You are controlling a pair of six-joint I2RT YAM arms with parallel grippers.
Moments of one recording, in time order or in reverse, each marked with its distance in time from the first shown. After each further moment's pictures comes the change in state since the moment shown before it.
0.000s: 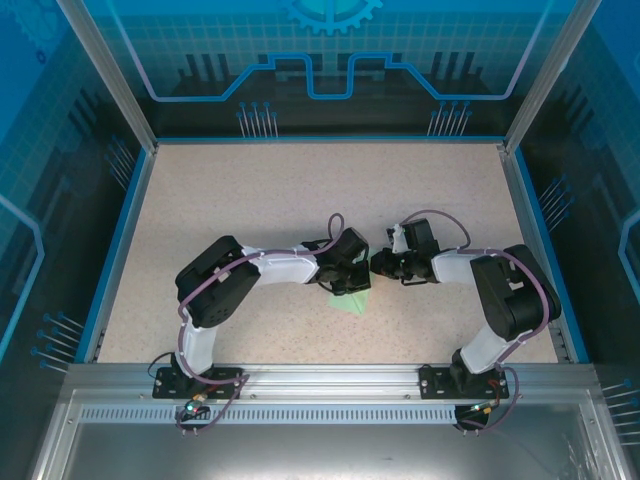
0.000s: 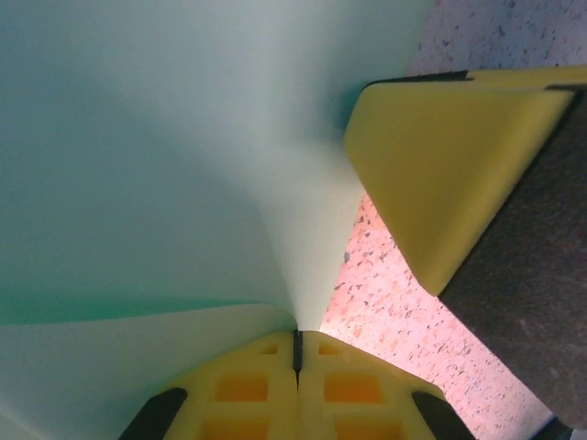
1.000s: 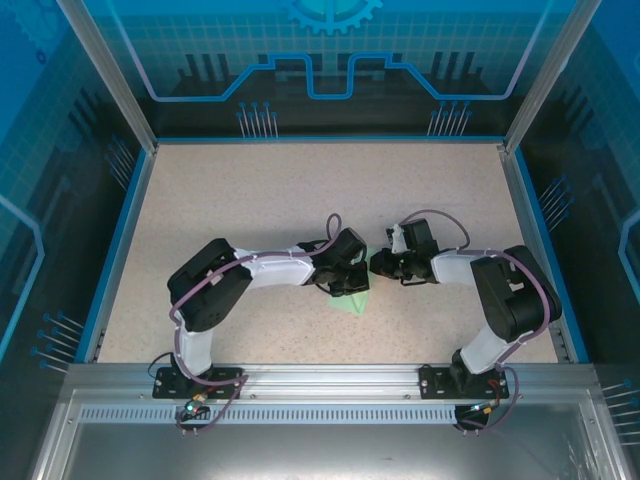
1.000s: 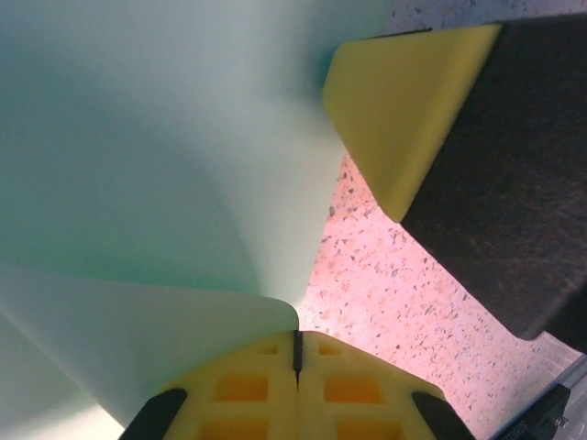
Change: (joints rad) left arm -0.007 -0.047 -0.029 -0.020 0.008 0.011; right arm 0.008 -0.008 0.002 -0.009 0.016 0.000
